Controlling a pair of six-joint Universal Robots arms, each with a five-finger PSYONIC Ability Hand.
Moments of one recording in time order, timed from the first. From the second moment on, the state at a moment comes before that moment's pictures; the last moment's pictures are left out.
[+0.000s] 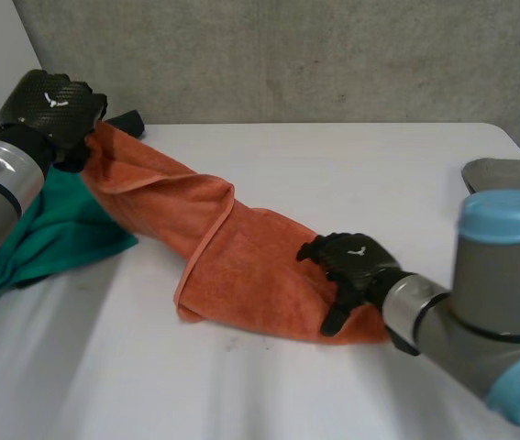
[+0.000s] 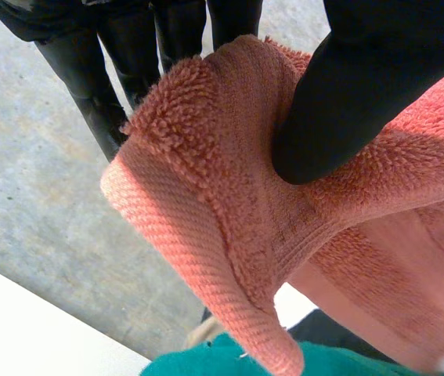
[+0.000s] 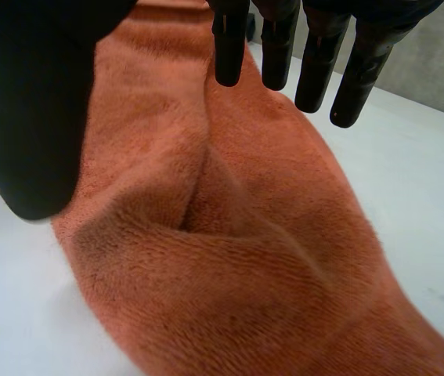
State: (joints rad) left arm 4.51 -1.72 -1.50 3.25 -1.39 3.75; right arm 2.04 -1.15 1.62 -0.01 1.30 2.98; left_hand 1.10 1.19 1.19 1.20 0.96; right_hand 0.26 0.30 0.28 0.29 0.12
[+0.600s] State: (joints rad) left arm 4.50 -1.57 -1.58 3.23 -1.39 3.56; right arm 1.78 -1.25 1.41 -0.01 1.36 2.54; left_hand 1.10 1.19 1.19 1.20 0.96; right_hand 0.97 1.17 1.18 1.19 0.97
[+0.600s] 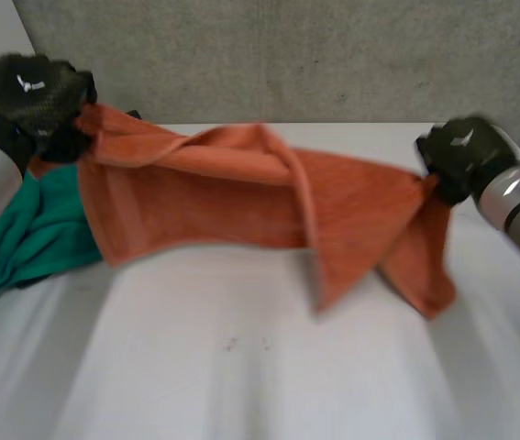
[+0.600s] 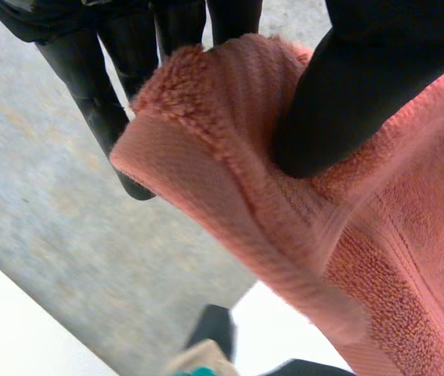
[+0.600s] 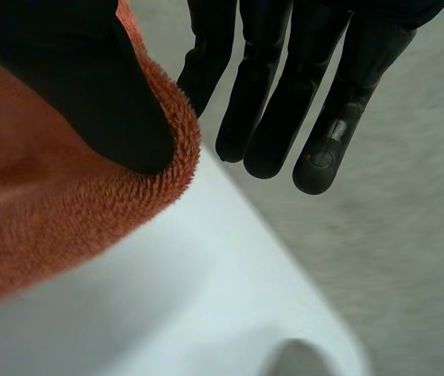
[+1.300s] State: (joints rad) left arm 4.31 -1.75 -1.62 3.24 -1.44 3.49; right arm 1.68 -1.25 1.46 0.00 1.33 2.68; left_hand 1.12 1.19 1.19 1.20 0.98; right_hand 0.21 0.25 0.25 0.25 0.09
